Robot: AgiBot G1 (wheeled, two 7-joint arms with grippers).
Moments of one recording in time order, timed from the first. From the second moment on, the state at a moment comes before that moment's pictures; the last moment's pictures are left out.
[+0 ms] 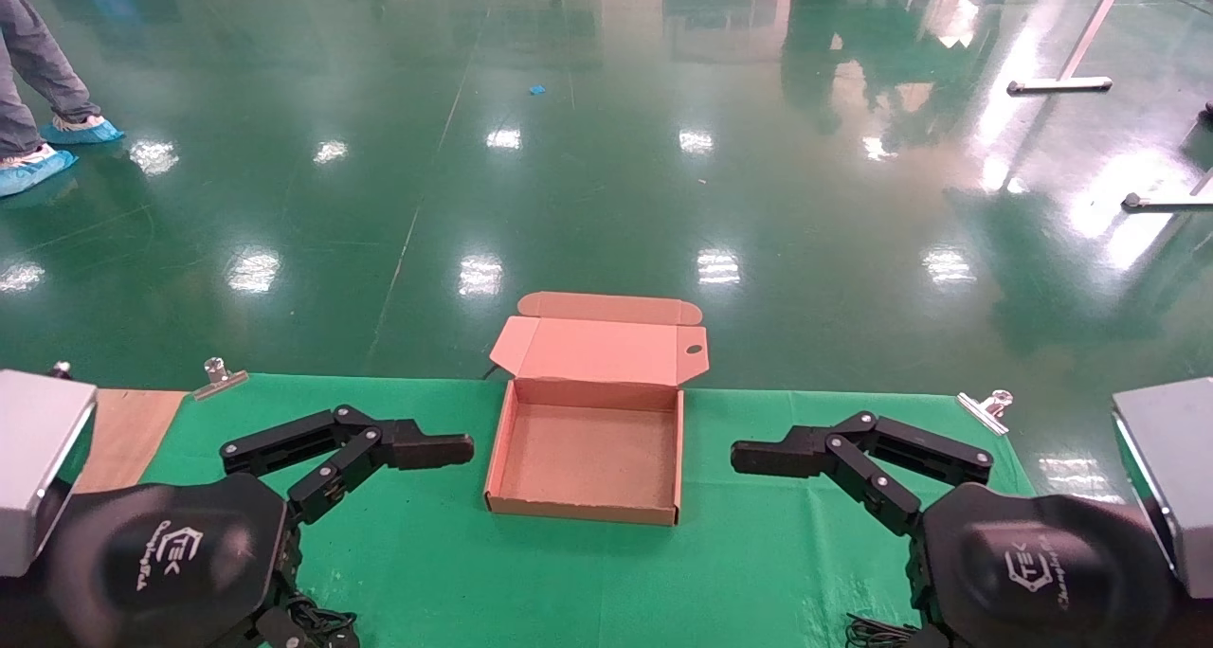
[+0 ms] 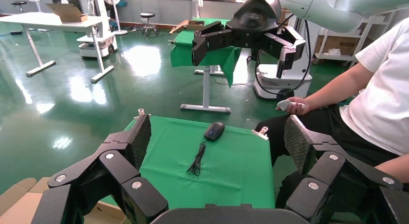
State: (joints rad) left arm -1.08 0.61 0.28 -1.28 0.73 1.50 -0.18; right arm 1.07 -0.61 -0.28 1.28 -0.73 -1.50 0.19
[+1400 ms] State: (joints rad) left arm -1.07 0.61 0.28 -1.28 0.73 1.50 -0.18; right arm 1.08 -0.61 -0.29 1.28 -0.74 -1.50 0.19
